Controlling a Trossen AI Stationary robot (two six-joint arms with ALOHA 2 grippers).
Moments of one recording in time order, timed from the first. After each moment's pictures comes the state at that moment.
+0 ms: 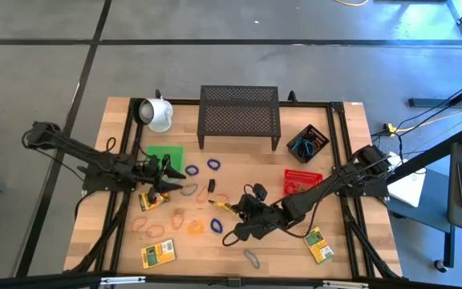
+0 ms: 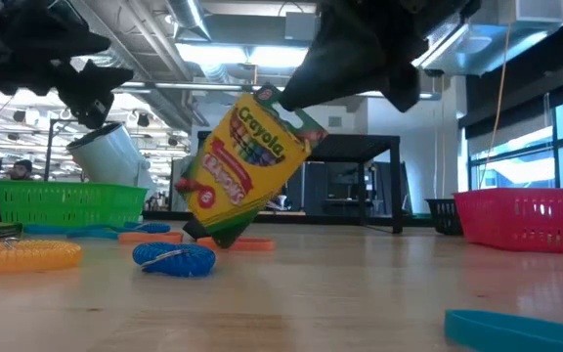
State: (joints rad) left arm -0.30 0.56 0.01 0.53 -0.17 -0.37; right arm 0.52 1.88 1.23 -0.17 0.63 0.74
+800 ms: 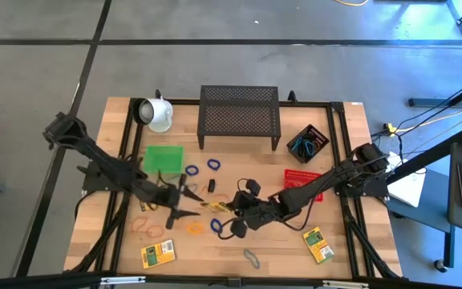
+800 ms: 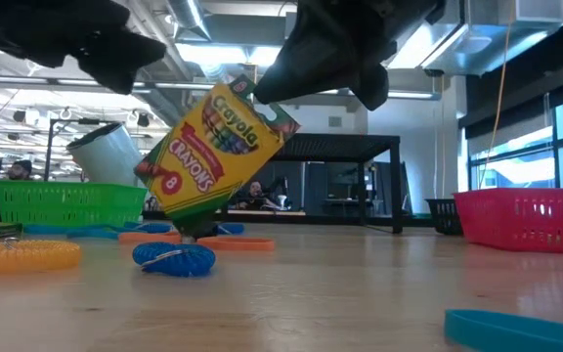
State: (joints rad) left arm -0.56 1.26 0.33 0.73 -0.38 -0.09; right arm 0.47 1.88 1.23 -0.09 0.53 0.61
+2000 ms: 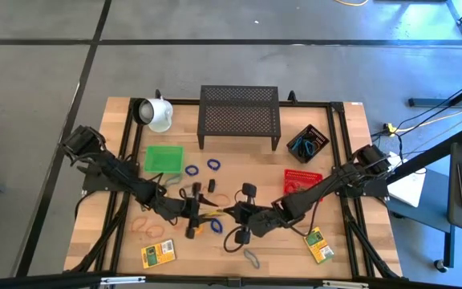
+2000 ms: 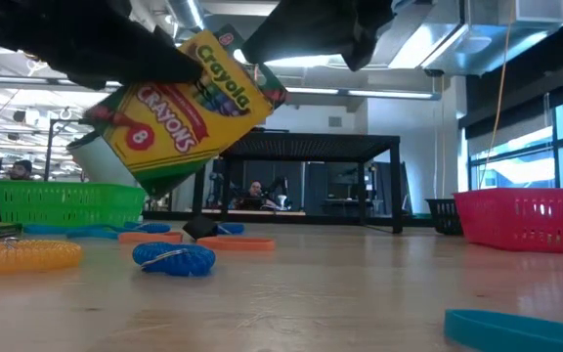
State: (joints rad) left arm -0.56 1.56 0.57 0.62 -0.52 -0.04; right arm 0.52 1.88 1.23 0.02 0.60 0.28
